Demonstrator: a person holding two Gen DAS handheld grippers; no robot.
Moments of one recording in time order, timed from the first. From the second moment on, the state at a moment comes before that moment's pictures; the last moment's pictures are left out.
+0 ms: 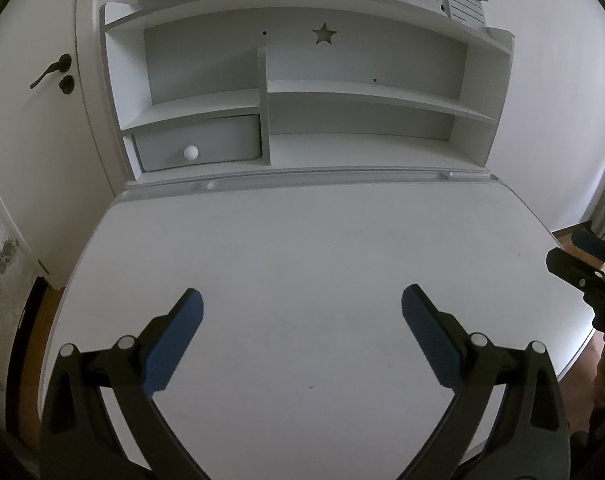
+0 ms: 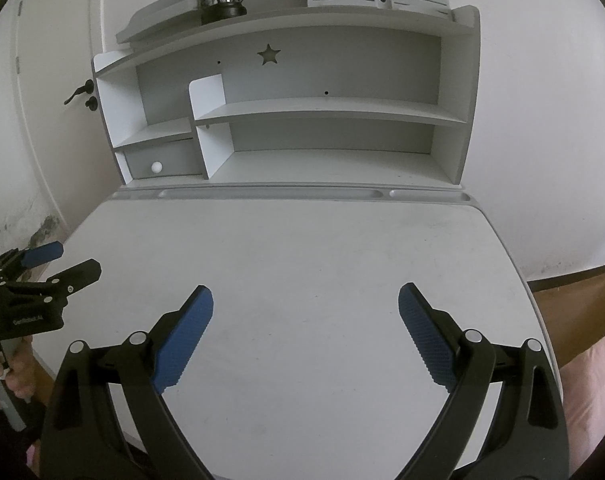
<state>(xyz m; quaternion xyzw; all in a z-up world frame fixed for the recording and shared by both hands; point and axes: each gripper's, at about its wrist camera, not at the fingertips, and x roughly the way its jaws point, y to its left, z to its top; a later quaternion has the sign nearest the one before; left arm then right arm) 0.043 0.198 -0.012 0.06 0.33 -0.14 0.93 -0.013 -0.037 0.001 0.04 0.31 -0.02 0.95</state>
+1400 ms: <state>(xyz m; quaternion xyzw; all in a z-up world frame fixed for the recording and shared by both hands) 0.044 0.195 -0.016 0.06 0.34 -0.14 0.93 -0.016 -0.033 0.004 0.04 0.31 -0.01 0.95</state>
